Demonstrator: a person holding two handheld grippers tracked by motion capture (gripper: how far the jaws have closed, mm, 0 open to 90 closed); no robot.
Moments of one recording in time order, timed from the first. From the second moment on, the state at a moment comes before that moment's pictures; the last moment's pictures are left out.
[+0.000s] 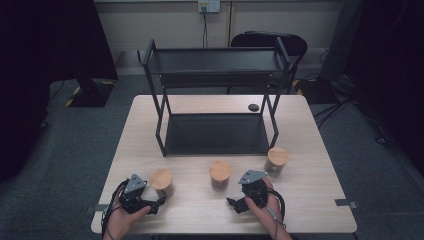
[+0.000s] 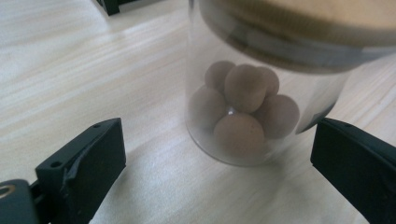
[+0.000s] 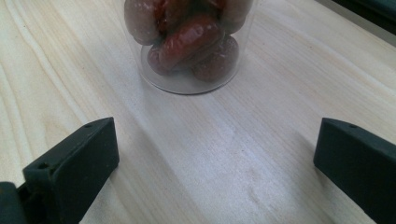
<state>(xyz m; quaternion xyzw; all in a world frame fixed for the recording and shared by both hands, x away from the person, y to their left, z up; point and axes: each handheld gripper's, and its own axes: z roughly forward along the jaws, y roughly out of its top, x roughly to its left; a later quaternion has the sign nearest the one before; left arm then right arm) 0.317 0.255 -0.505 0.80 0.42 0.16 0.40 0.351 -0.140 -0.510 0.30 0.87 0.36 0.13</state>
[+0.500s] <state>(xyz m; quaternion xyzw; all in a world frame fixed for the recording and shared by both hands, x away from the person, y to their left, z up) 0.319 0.251 -0.503 0.79 0.42 0.16 0.42 0.351 -0.140 -0.510 0.30 0.87 0.36 0.13</state>
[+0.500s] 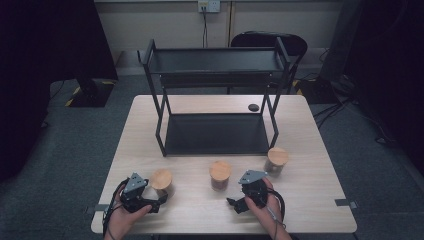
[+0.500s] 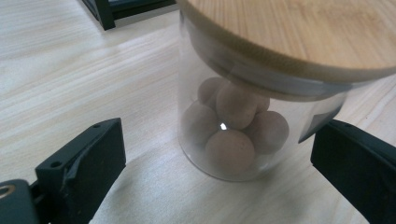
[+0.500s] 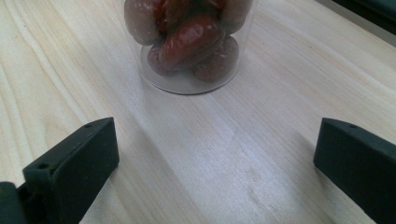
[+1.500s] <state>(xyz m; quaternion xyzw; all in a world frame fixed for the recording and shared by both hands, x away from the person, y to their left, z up) 0.329 0.243 -0.503 0.79 0.41 0.15 0.44 0.351 -0.140 -0.510 0.30 0.87 0.36 0.13</state>
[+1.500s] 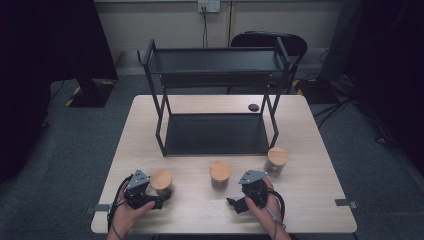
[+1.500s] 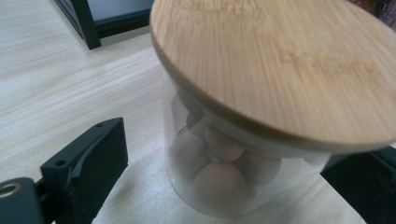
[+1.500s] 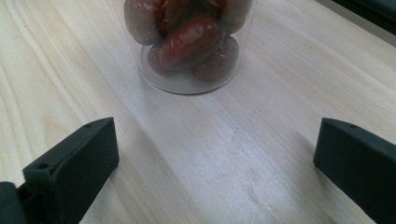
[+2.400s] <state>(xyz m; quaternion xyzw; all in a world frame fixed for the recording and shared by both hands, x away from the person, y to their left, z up) 0.336 0.230 -0.499 0.79 0.38 0.16 0.45 0.351 -0.140 -0.510 0.30 0.87 0.36 0.13</state>
